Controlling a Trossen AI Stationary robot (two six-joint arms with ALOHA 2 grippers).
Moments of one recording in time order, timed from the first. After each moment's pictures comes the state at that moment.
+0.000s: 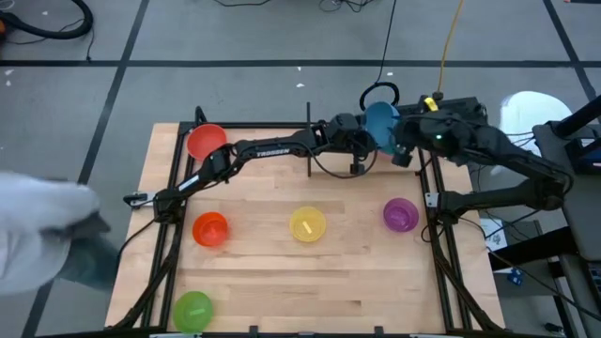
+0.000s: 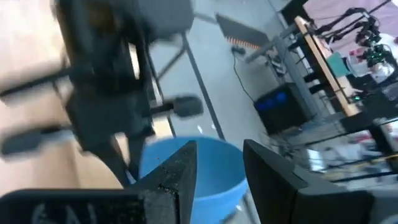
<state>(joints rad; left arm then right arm) 0.29 2.49 2.28 -0.14 0.14 0.57 -0.27 0.95 1.25 -0.90 0.54 -0.45</state>
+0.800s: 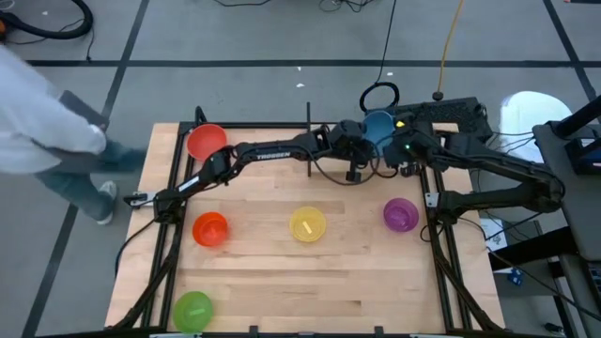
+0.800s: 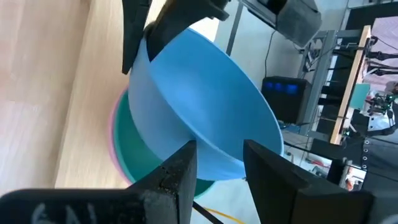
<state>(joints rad) 0.26 2.49 2.28 -0.26 0.13 0.60 -0.35 0.99 1.03 -0.97 0.55 -0.92</state>
